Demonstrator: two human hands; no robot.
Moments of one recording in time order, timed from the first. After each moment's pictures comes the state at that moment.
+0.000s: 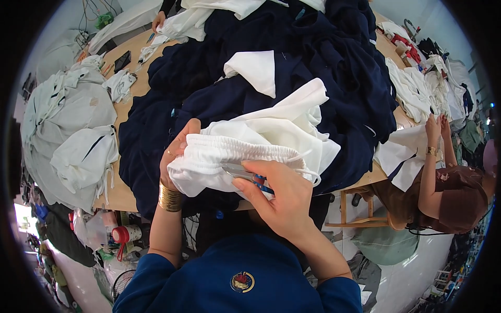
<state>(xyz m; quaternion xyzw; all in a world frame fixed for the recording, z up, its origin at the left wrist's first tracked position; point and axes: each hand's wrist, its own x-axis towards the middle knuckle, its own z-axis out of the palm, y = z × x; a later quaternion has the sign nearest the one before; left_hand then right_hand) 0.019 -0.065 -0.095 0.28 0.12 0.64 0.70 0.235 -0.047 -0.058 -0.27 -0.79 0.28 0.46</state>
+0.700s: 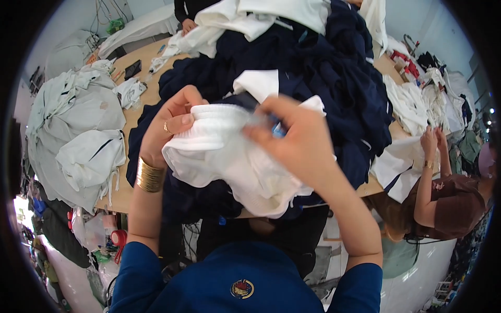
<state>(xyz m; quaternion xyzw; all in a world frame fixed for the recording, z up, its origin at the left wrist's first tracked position) -0.004 -0.047 -0.007 0.49 0.26 0.58 0.60 0.221 0.013 0.027 -0.30 -0.85 0.27 0.34</state>
